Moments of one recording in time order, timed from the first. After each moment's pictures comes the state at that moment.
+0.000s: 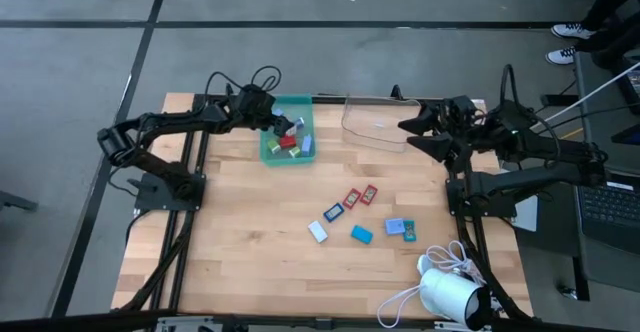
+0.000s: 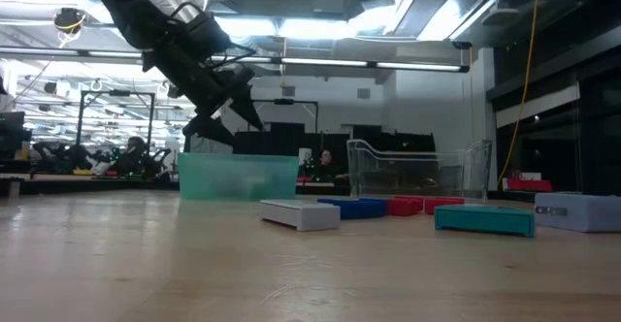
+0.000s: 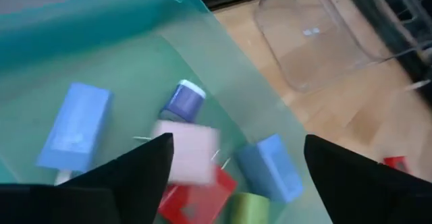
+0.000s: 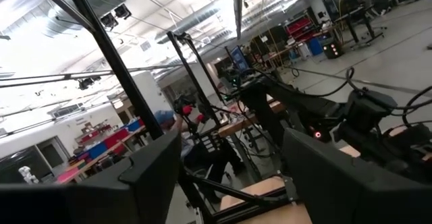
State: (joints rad) left arm 0.69 1.40 0.72 0.01 0.17 -0.49; right arm -0.03 0.78 0.94 0.07 -0.11 0.54
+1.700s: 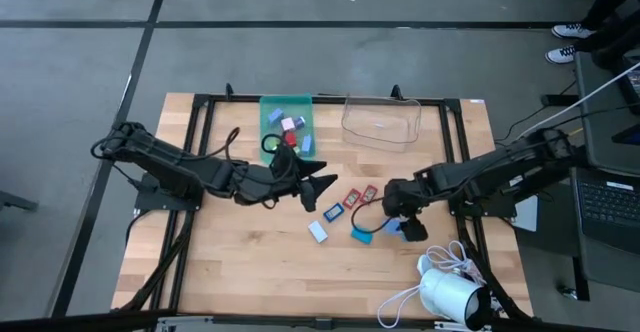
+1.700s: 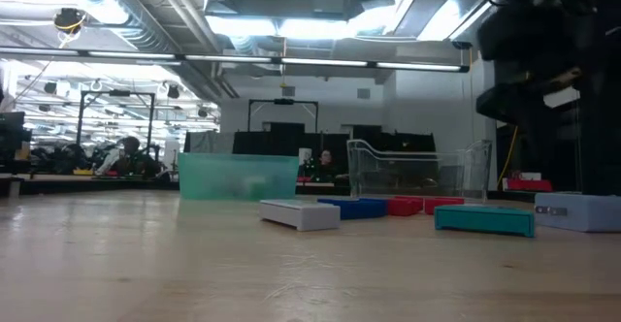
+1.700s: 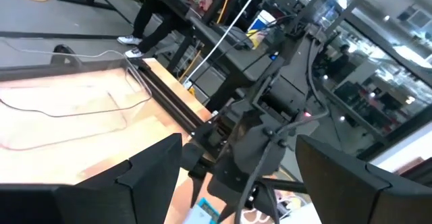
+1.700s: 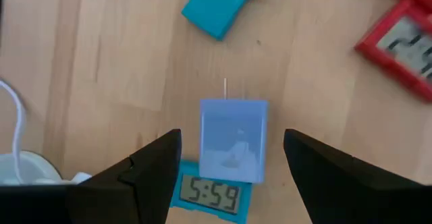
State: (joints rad) left arm -0.31 1.43 1.21 0.05 -0.69 -0.77; right arm 0.26 1.30 0.74 -0.67 -0.20 0.14
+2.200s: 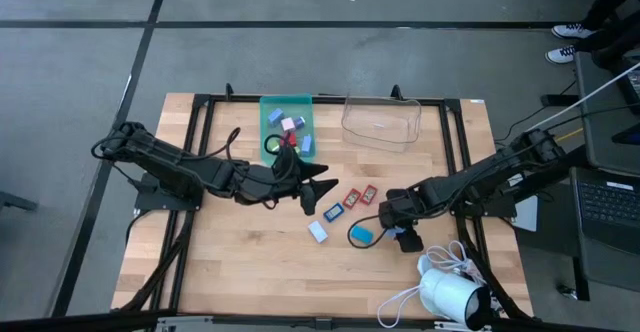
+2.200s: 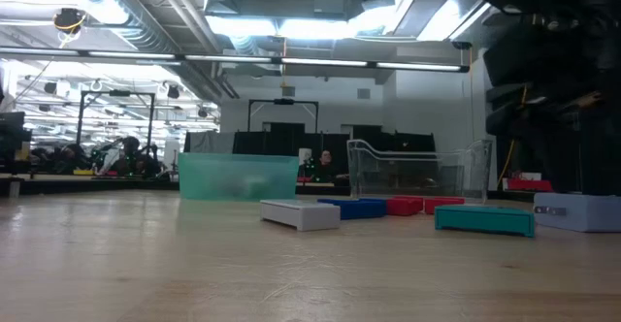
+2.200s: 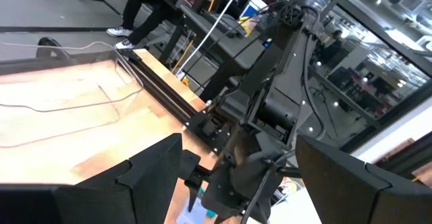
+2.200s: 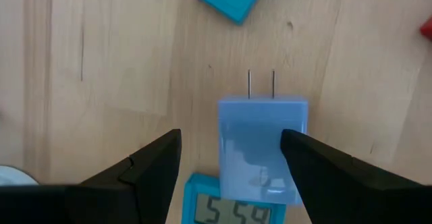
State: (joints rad) left arm -0.31 1.43 1.21 0.04 -0.64 -0.75; right arm 0.37 1.44 0.74 -0.60 -0.15 0.25
